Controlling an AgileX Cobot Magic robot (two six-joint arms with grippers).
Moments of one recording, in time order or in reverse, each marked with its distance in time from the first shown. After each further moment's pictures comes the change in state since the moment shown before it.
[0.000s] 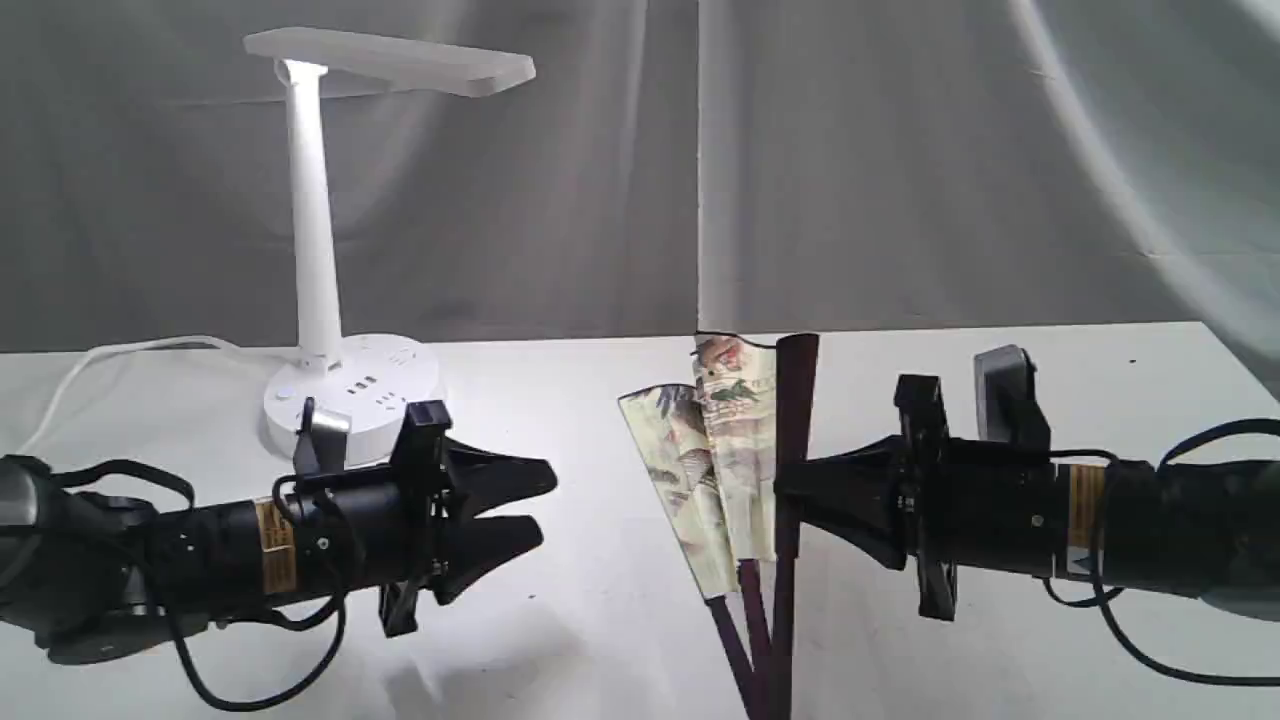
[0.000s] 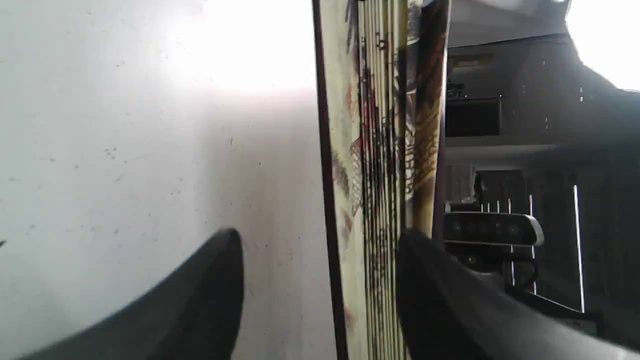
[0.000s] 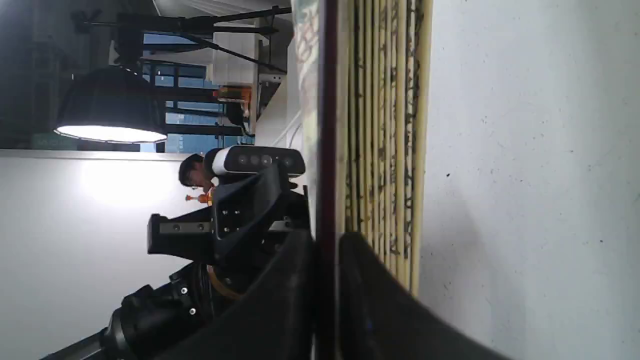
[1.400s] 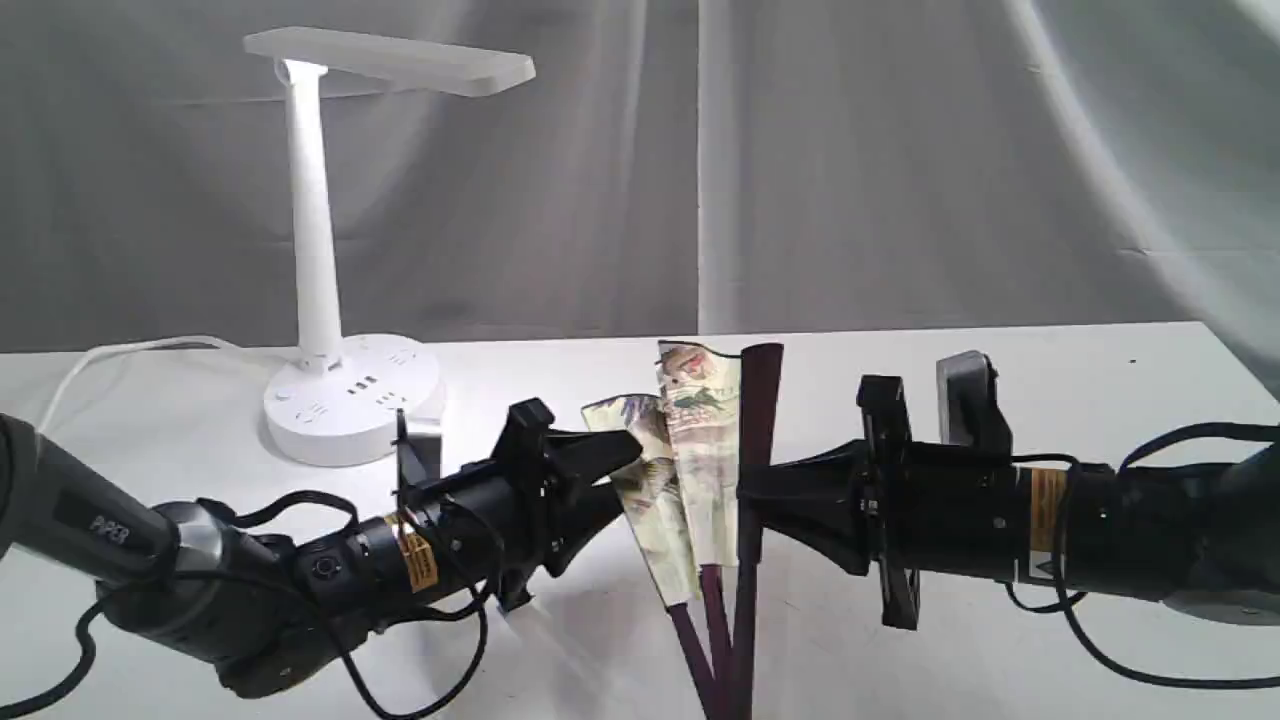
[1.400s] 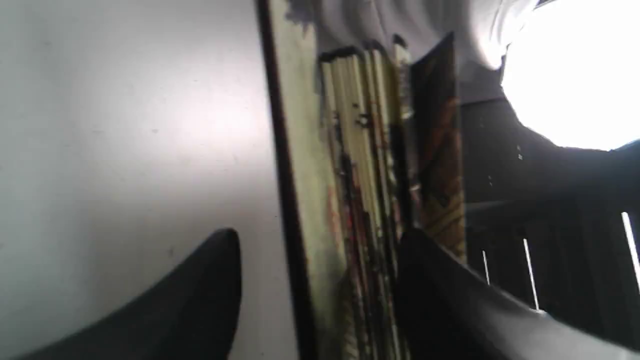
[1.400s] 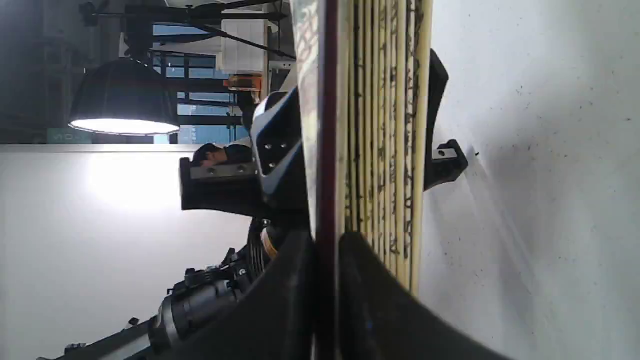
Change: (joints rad) left arm -0.156 0.172 -0.150 -0.362 -0.042 0.175; right arm 0.059 0.000 0.000 0.035 0.000 0.028
